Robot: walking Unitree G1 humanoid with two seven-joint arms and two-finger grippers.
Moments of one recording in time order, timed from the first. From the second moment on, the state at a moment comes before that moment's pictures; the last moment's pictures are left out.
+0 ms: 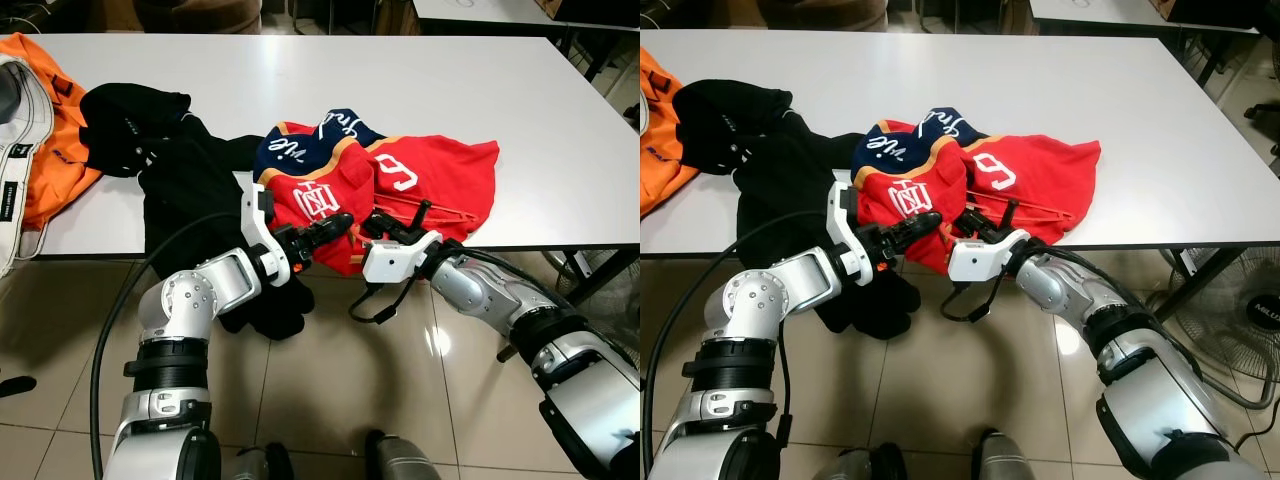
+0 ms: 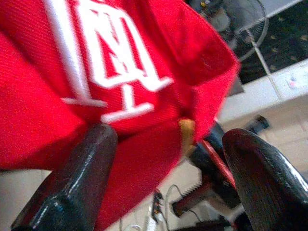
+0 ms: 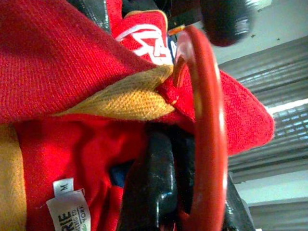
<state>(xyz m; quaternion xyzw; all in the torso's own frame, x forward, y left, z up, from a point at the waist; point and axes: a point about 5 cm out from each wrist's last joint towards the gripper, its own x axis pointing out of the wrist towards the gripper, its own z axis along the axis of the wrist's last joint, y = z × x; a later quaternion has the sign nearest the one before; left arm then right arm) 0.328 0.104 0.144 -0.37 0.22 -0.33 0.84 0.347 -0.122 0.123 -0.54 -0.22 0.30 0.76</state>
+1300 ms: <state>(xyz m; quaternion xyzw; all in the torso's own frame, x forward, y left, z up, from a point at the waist) 0.352 0.119 0.137 -0.40 0.21 -0.24 0.86 0.346 -0.114 0.132 -0.53 -0.25 0.30 0.75</state>
